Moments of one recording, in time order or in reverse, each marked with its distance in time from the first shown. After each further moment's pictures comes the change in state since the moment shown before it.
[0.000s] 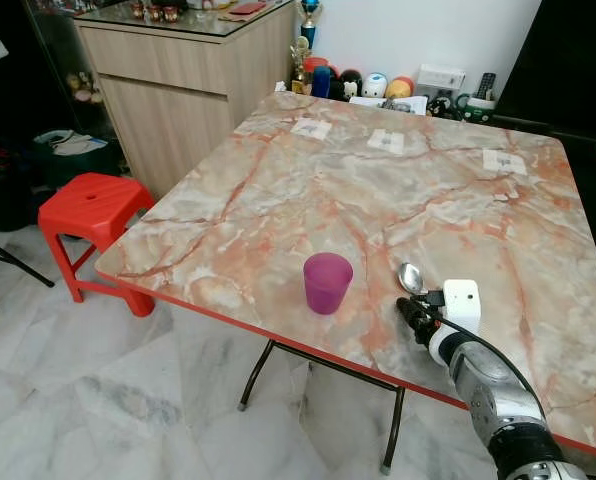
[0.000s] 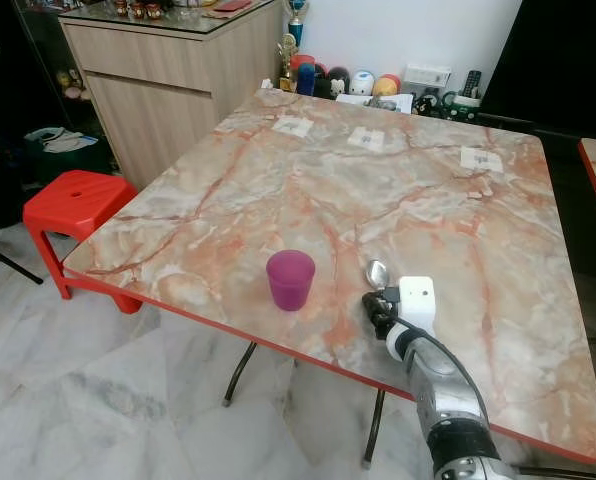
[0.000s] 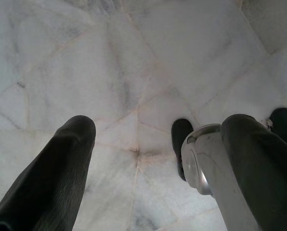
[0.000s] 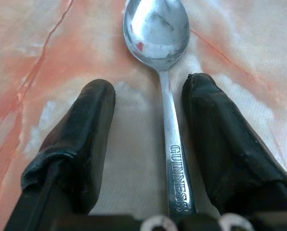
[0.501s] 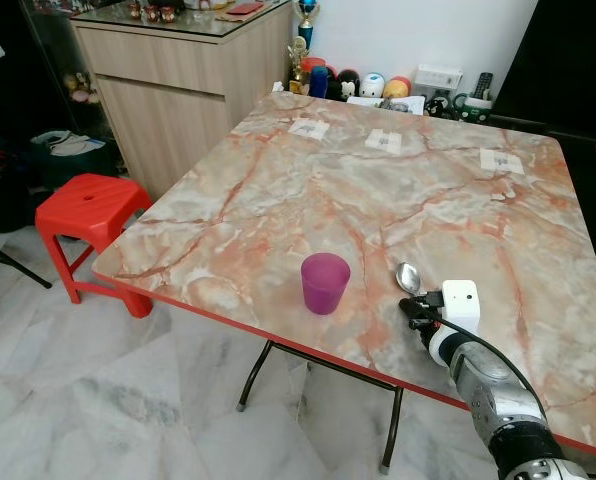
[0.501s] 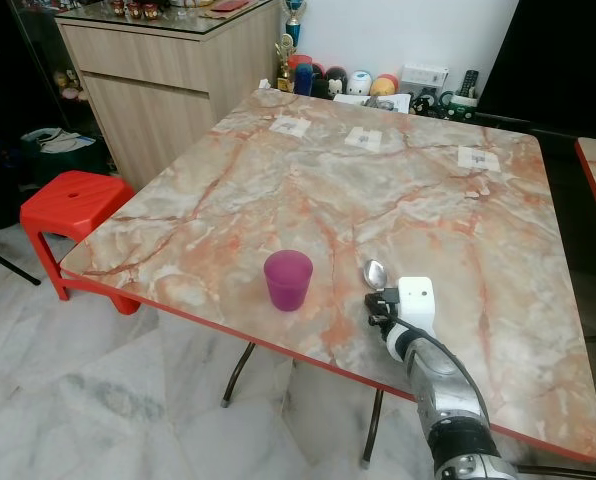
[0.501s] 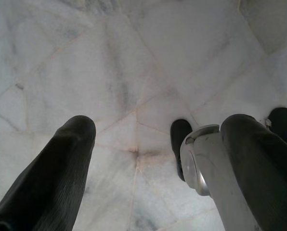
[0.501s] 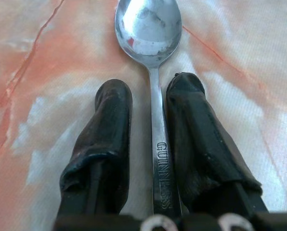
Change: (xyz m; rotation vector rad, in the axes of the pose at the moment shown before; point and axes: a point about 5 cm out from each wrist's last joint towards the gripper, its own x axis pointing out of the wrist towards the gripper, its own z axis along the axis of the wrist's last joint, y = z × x) left arm 0.000 0.000 0.000 0.000 0.000 -0.003; right arm 0.001 -0.001 -0.001 -0.024 0.017 0.004
